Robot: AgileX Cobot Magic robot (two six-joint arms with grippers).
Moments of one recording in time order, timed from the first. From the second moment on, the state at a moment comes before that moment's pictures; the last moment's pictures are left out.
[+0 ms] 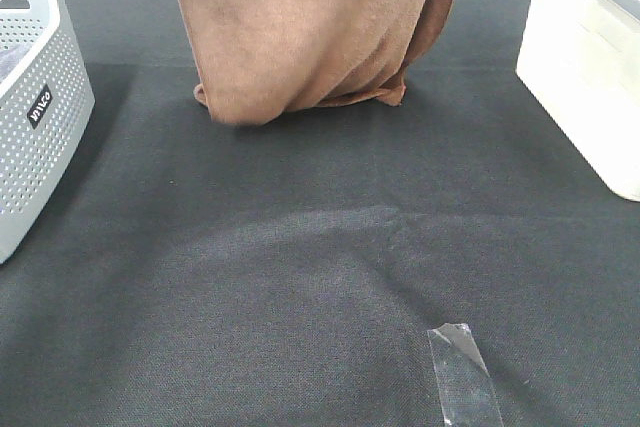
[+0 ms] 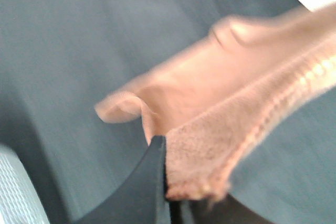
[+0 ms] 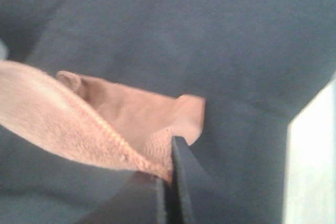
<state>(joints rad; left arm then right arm) -0.29 1.95 -2.22 -0.17 1.21 0.15 0.28 1.83 -2.25 0.06 1.22 -0.09</state>
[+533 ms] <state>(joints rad) -0.29 1.48 -1.54 -0.23 1.21 0.15 0.28 1.39 -1.54 0.16 1.22 -0.09</state>
